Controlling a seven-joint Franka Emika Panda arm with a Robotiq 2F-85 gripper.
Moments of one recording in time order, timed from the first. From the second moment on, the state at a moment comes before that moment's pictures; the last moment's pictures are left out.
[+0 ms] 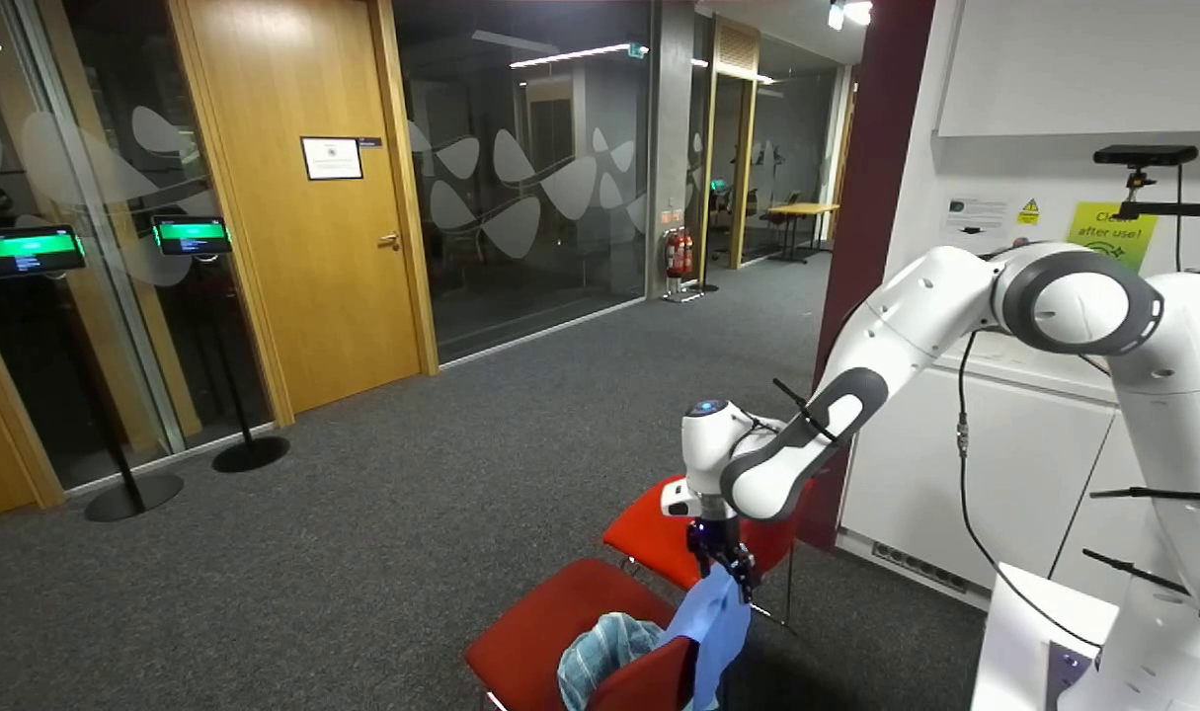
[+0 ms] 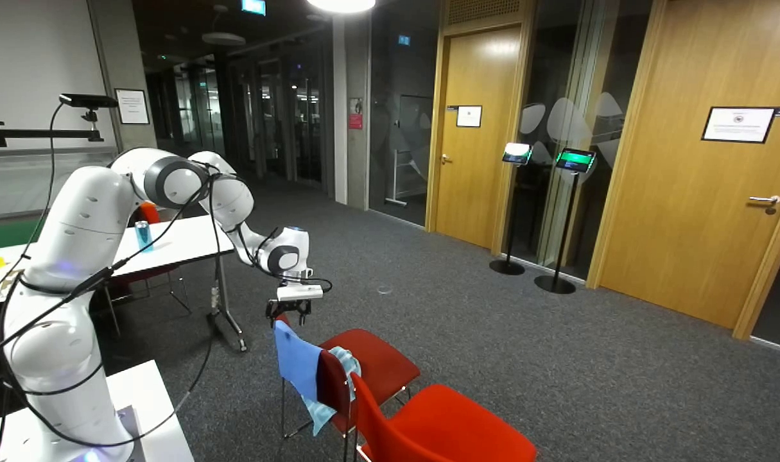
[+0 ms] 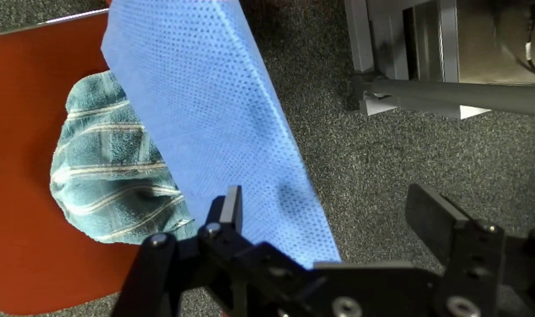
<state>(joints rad) 0.08 0.47 0.17 -2.10 -0.09 2.41 -1.03</state>
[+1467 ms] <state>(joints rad) 0.07 0.58 0.17 -2.00 -0.11 2.40 -1.13</state>
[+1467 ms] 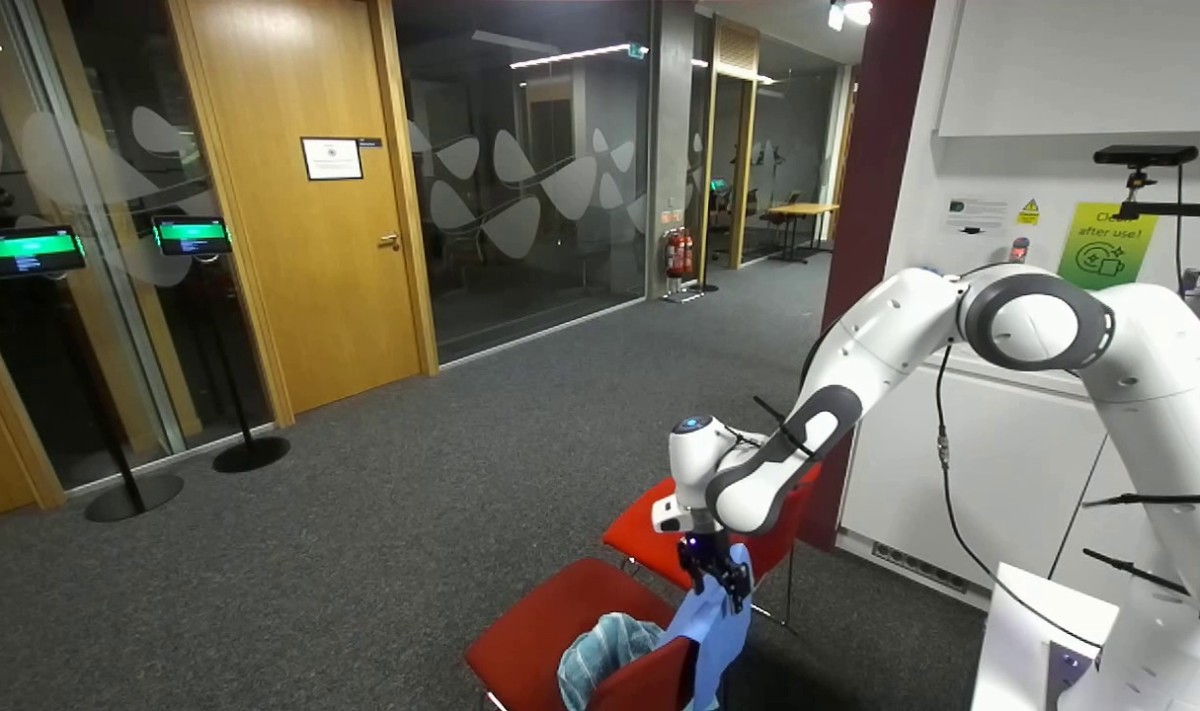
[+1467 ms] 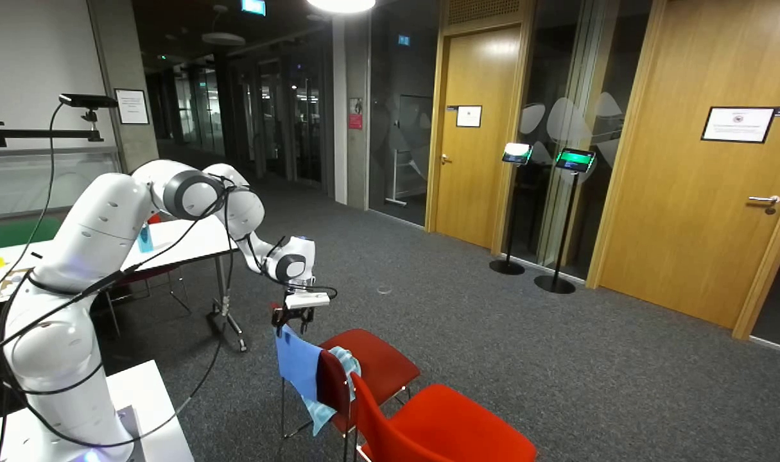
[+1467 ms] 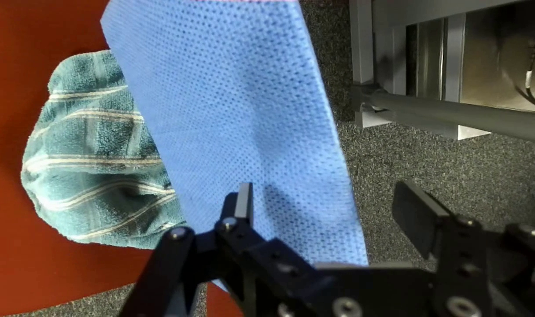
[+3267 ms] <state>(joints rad) 0.07 0.45 0.16 -2.06 -0.12 2.38 -1.10</state>
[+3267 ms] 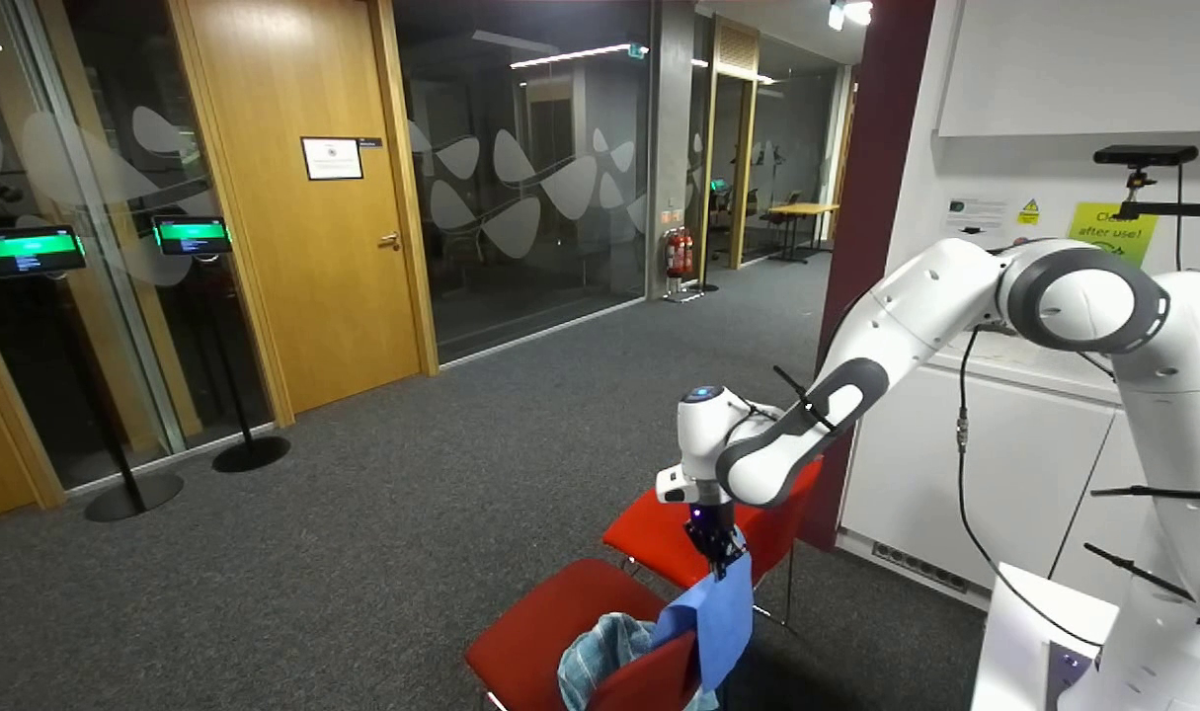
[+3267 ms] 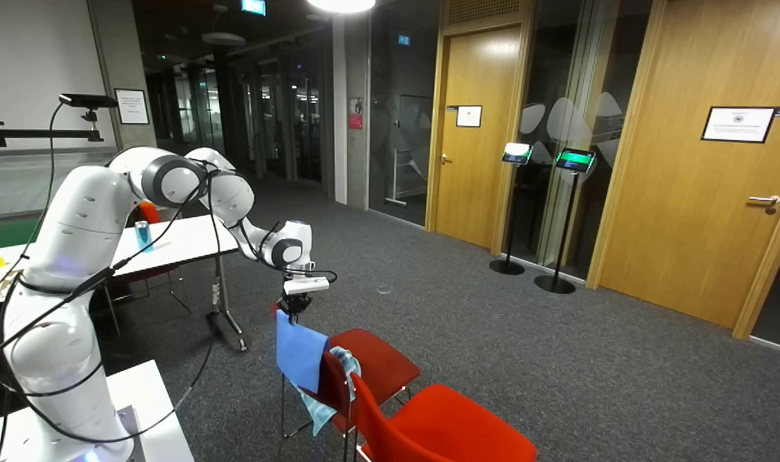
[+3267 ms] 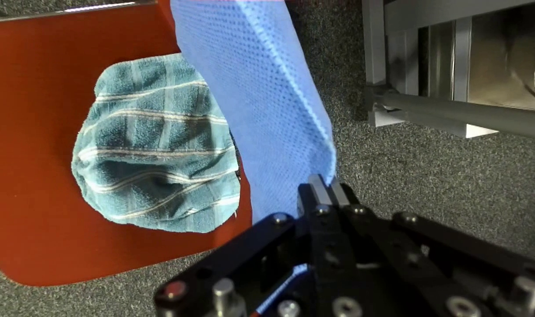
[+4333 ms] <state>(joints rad) 0.01 0.36 0.04 -2.17 -0.18 2.37 -1.08</state>
